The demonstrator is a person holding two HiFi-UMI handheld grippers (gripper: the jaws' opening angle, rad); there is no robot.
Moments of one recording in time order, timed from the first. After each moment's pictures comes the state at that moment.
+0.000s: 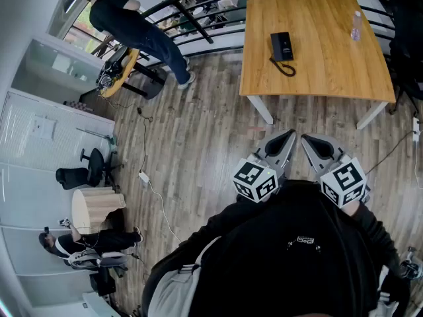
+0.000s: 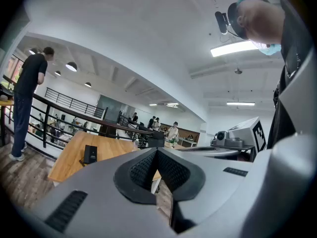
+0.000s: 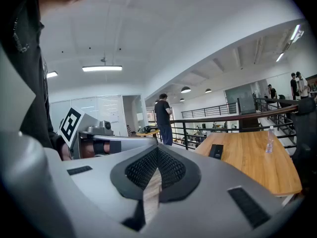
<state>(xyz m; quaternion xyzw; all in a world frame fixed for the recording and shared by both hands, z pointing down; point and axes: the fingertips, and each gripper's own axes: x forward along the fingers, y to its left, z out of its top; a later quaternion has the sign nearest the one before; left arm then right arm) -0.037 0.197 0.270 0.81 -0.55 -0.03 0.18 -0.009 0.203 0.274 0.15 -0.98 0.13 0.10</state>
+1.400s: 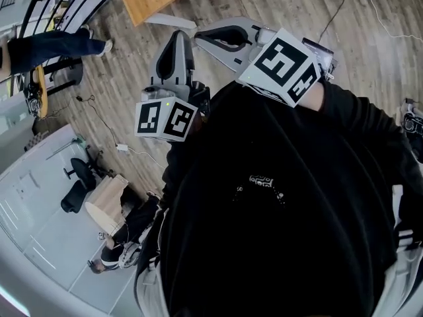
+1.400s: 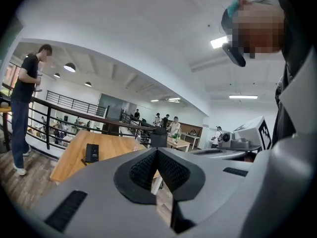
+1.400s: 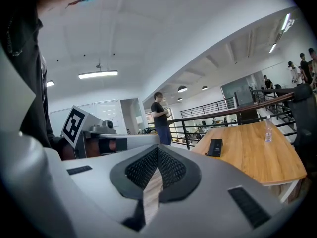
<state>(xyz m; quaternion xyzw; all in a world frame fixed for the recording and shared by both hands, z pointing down) -0.046 0.156 0.268 0.79 -0.59 0.01 0.16 -0.015 0.174 0.273 0.12 -0.98 0.16 0.06</state>
